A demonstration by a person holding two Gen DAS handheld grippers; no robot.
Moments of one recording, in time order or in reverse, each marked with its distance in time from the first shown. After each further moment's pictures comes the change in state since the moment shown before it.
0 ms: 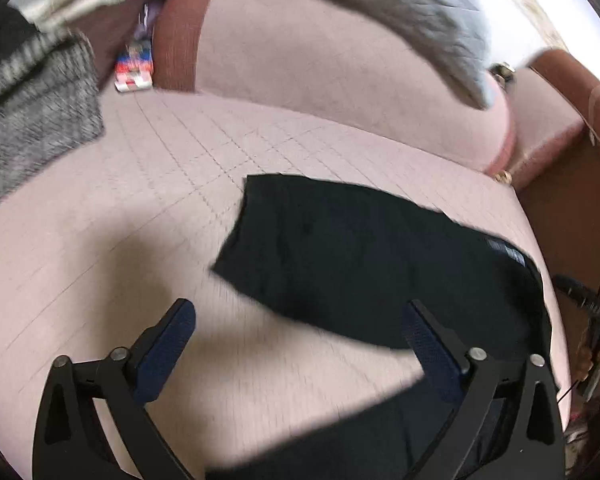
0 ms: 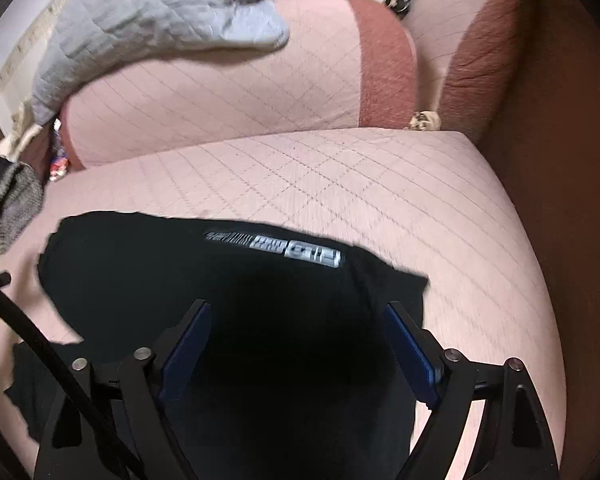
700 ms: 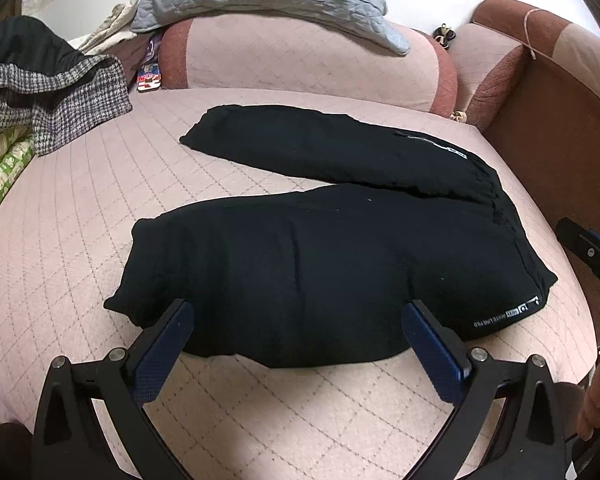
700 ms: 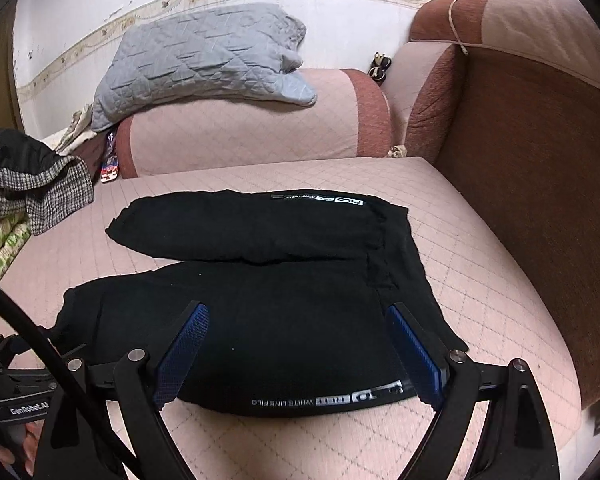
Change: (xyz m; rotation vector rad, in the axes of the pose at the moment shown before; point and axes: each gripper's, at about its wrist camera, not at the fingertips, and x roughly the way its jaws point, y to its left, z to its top) left arm -0.107 -0.124 -0.217 0.131 -0.106 0.143; right arm -0.156 0.125 -0.187 0.038 -0.259 -0.081
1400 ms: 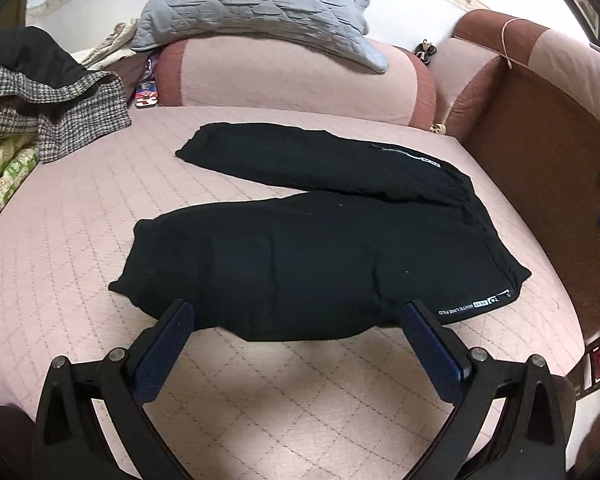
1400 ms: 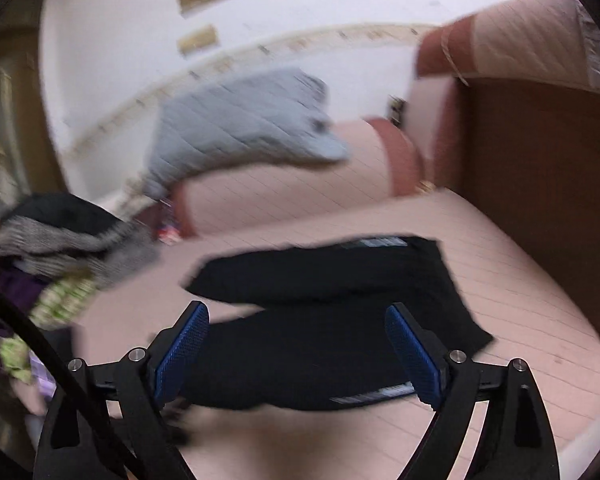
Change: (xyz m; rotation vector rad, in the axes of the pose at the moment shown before) left arm -0.040 -0.020 -0.020 0.009 -0.073 -0.027; right arm -0.094 0.018 0.001 0.101 -0.169 0.121
